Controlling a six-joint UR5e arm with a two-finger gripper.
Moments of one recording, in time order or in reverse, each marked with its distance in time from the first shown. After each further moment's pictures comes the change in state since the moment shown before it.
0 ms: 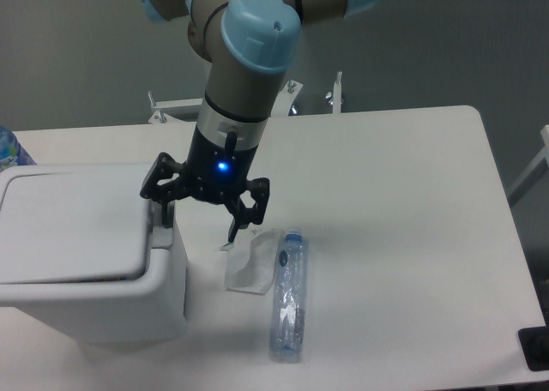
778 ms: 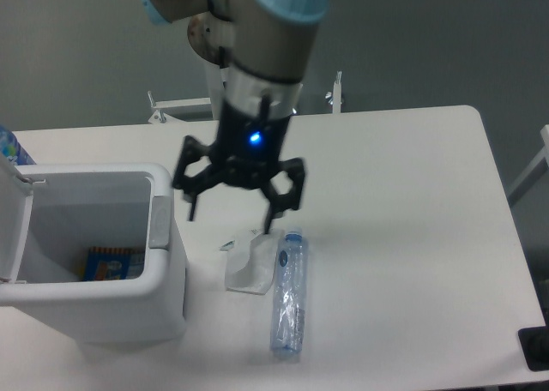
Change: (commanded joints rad) arm 0.165 0.017 0.193 0.057 0.055 0.002
